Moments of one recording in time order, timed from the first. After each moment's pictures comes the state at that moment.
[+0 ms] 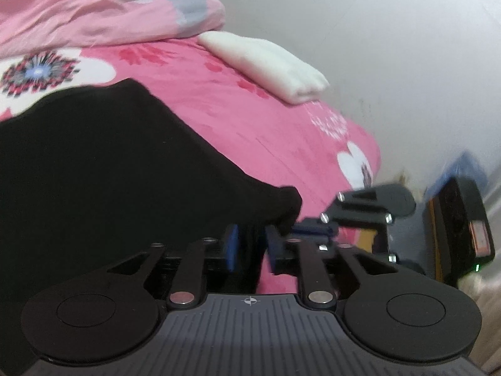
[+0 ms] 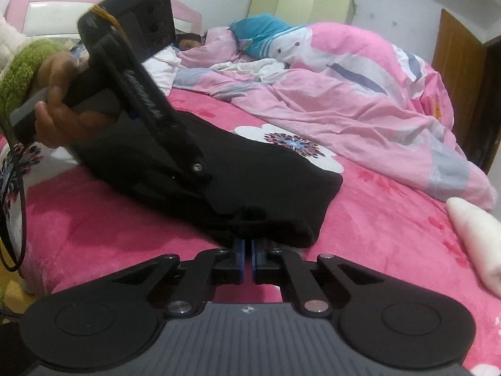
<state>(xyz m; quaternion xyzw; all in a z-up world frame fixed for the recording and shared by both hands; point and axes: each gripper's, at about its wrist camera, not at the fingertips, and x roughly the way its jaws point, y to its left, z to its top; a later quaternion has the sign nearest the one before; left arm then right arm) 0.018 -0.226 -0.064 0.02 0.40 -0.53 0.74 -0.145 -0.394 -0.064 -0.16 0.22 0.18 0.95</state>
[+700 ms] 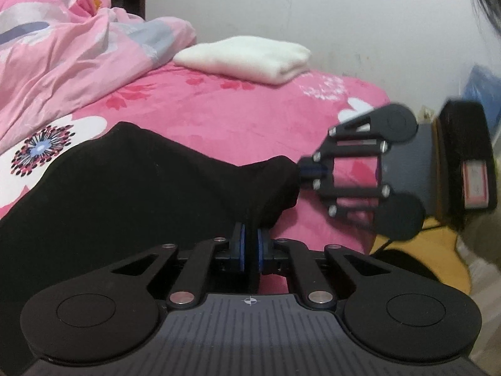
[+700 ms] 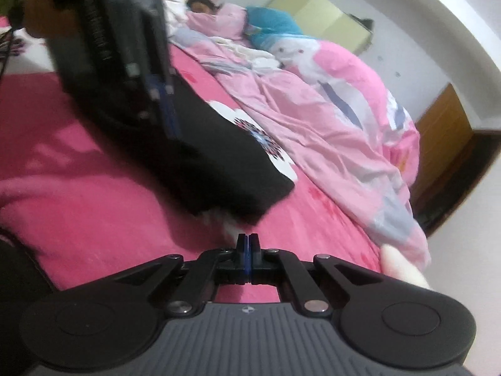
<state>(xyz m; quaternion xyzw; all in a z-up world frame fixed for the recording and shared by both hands) -0.019 -0.238 -0.059 0.17 0.32 -0.52 0.77 -0.145 -0.387 -0.085 -0.33 0.19 0.09 0.92</state>
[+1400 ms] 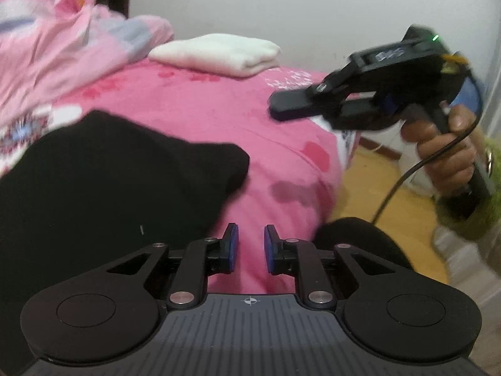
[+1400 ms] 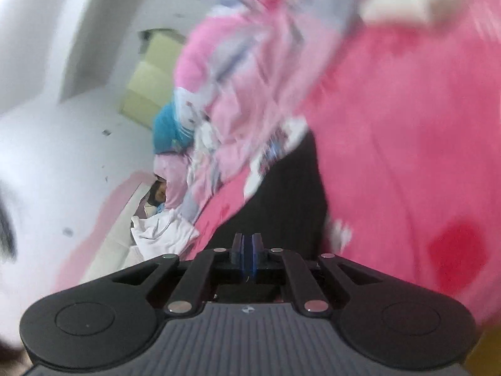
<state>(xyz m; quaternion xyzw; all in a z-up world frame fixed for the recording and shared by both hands) -0.066 -0.208 -0.064 0.13 0.34 -0.55 0.75 -0.153 -0.505 -0.044 0.48 0.27 0.14 0.83</state>
